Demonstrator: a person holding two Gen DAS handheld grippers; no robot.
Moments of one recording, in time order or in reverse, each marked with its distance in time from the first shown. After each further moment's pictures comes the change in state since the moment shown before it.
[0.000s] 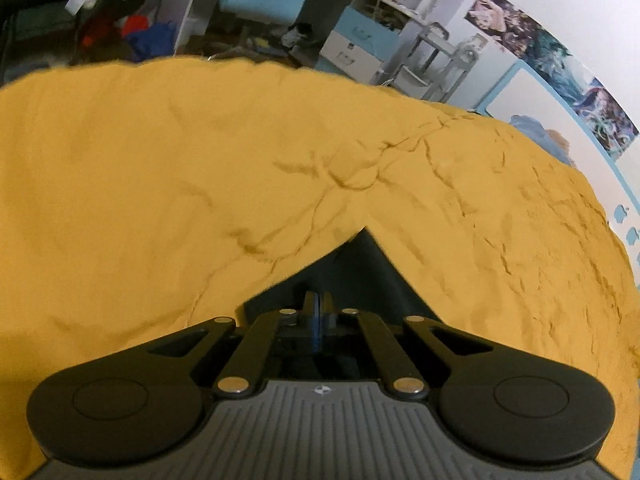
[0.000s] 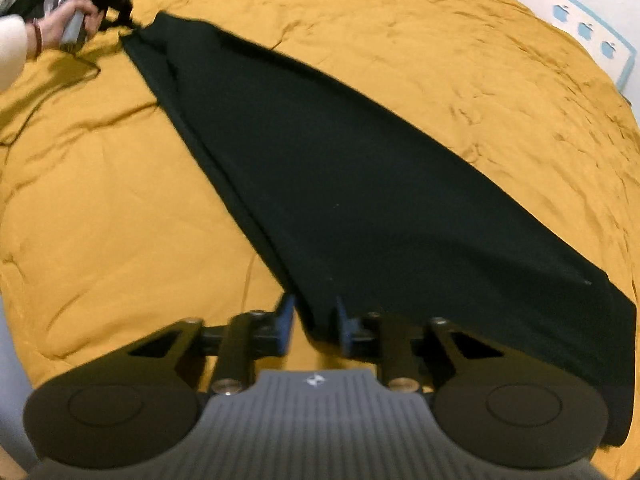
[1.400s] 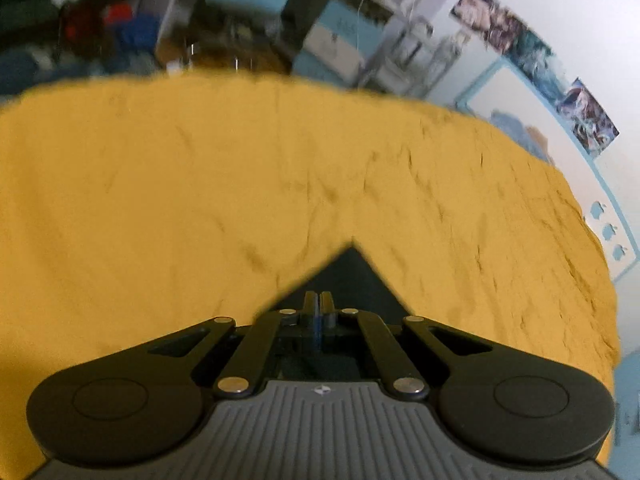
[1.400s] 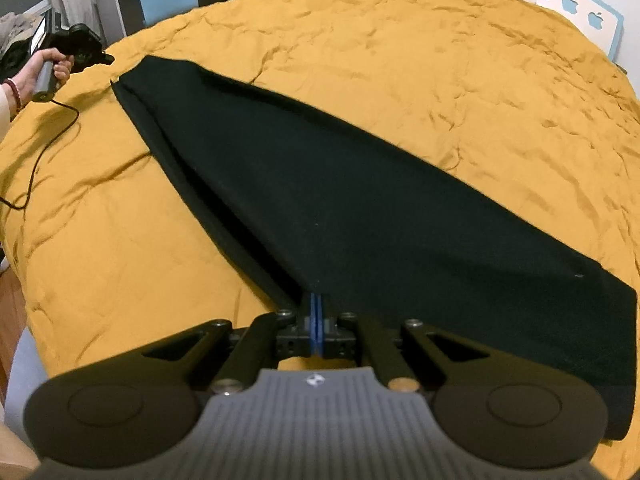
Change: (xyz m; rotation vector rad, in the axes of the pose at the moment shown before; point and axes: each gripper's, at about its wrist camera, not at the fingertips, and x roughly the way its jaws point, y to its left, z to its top) left arm -0.018 0.022 0.013 -0.025 0.079 -0.073; right arm -0.022 -0.042 0.009 0.126 -0.020 0.103
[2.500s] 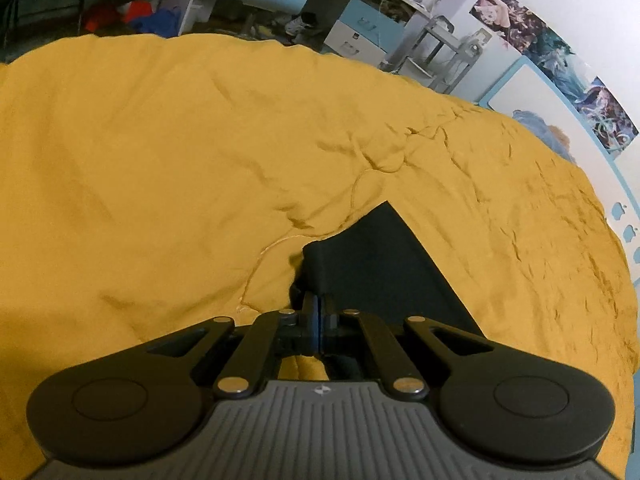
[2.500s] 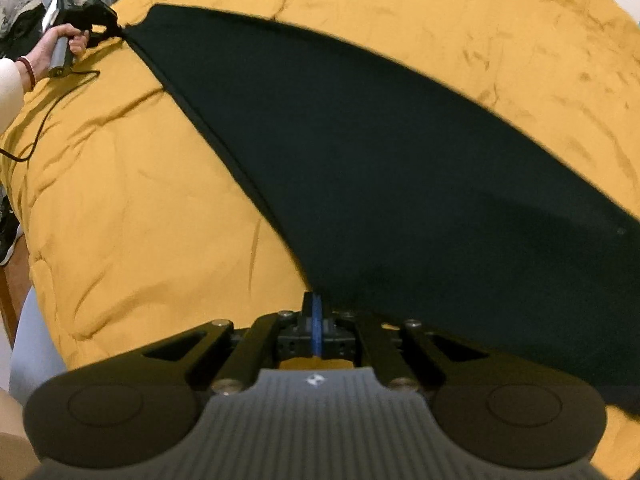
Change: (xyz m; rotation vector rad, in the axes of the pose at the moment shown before) left arm 0.015 0.014 -0.025 -0.005 -0.044 0.058; right arm 0.026 0.004 -0.017 -0.010 0.162 0.064
